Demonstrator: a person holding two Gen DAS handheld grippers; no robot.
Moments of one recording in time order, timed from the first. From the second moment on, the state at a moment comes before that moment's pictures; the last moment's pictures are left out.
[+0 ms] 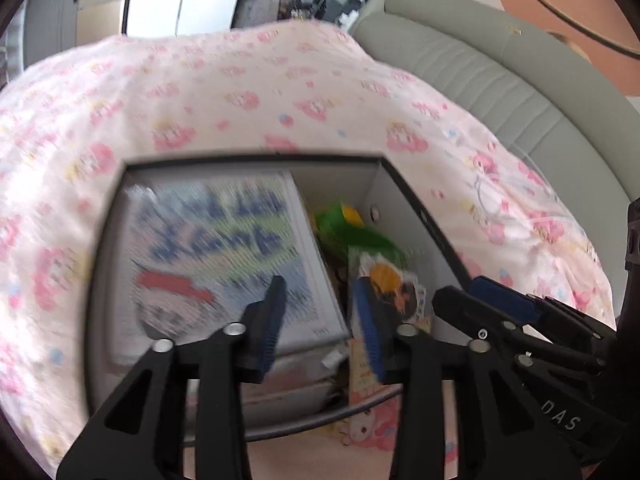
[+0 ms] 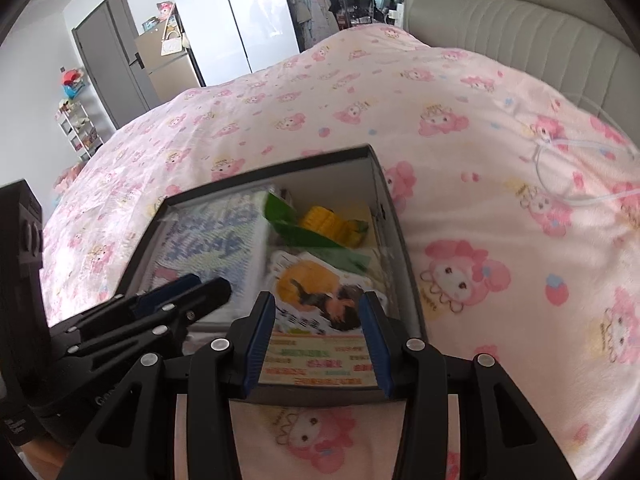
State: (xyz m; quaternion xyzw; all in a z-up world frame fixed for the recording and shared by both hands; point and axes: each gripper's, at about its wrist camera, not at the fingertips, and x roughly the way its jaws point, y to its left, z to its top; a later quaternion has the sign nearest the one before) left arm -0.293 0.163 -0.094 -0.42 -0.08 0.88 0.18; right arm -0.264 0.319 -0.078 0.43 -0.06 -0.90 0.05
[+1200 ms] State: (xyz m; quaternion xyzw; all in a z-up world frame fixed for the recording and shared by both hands) left arm -0.186 -0.014 0.045 -0.32 -0.04 0.95 0.03; right arm -0.193 0.165 0.038 0.37 0.00 -0.93 0.05
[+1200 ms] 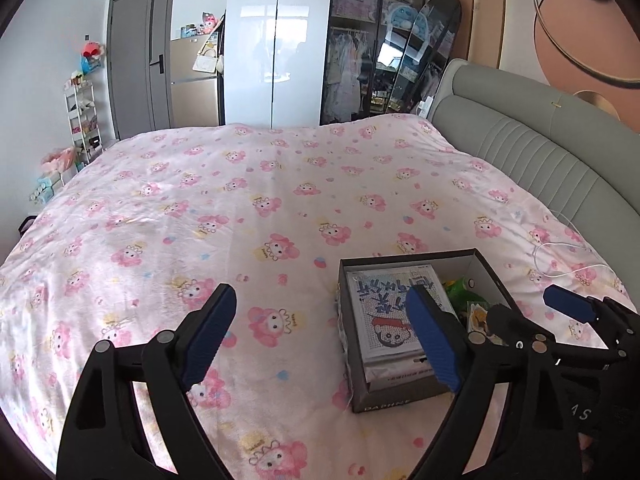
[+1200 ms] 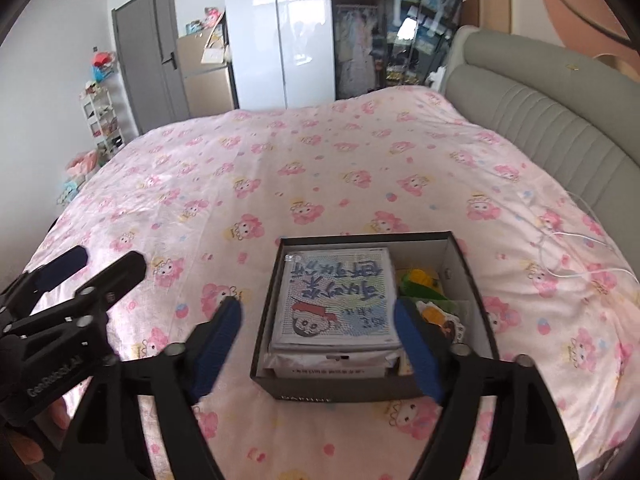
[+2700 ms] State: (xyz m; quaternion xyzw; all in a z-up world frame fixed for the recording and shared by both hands) left arm 0.000 0.003 0.035 -0.30 -0.03 0.95 0.01; right arm -0.015 0.188 0.030 0.32 -0.01 -0.95 0.02
